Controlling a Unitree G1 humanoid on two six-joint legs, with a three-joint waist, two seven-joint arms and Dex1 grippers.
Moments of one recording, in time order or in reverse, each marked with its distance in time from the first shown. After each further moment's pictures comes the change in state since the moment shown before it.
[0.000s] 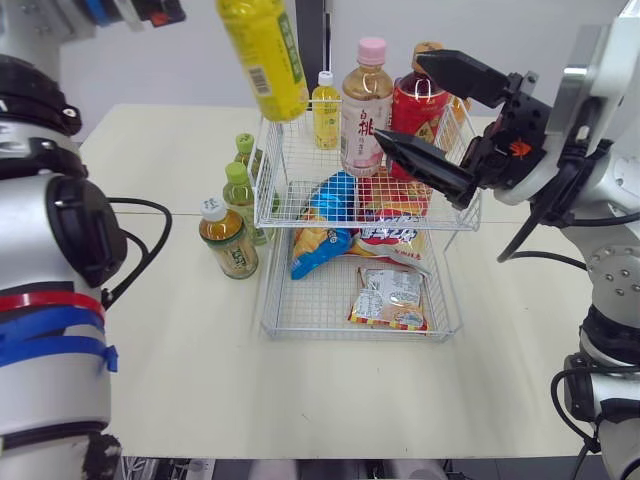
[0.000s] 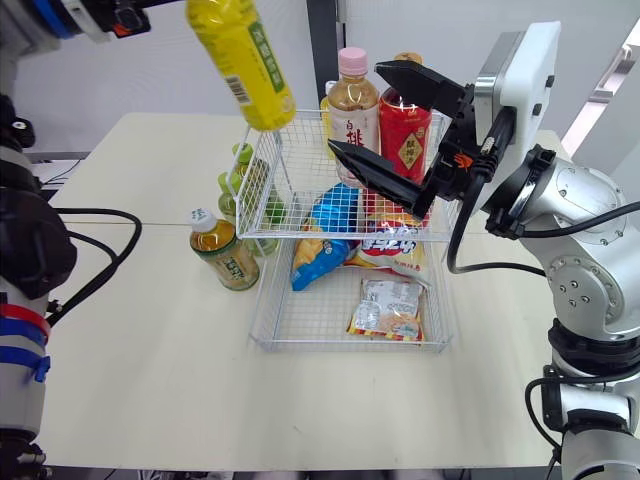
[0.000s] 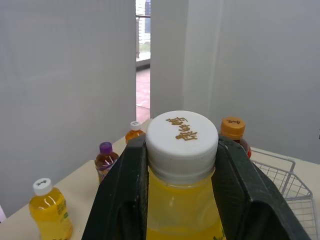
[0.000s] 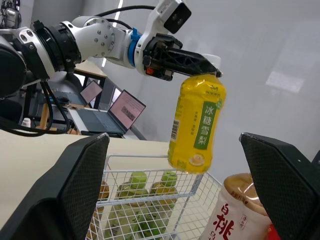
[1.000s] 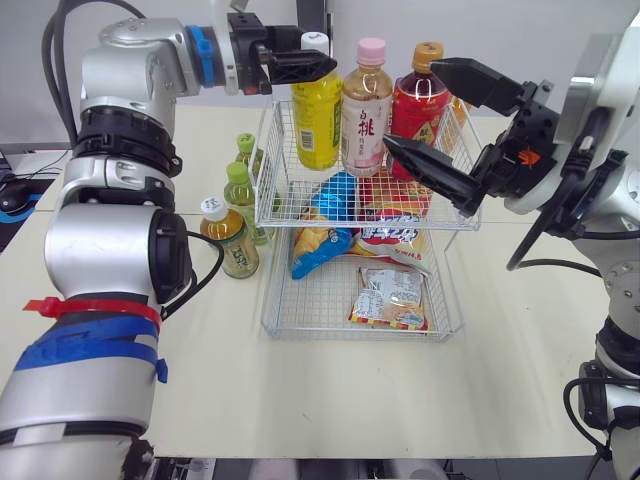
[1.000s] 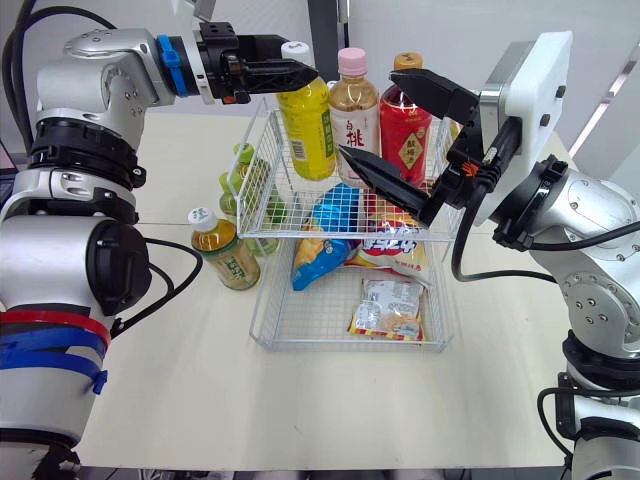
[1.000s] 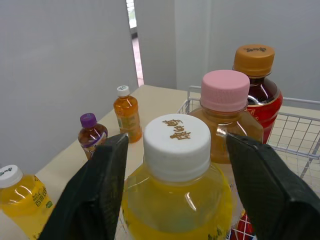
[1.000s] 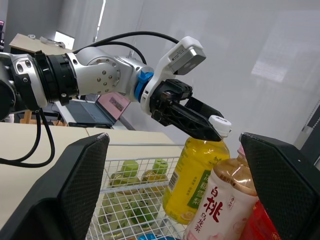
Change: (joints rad) left arm 0.116 -0.161 -0.065 0.021 0.080 -0.241 0.062; right arm 0.042 -0.049 -0.017 -0.064 0.042 0.040 -0.085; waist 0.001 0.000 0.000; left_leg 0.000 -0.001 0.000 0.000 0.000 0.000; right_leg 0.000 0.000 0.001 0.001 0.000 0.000
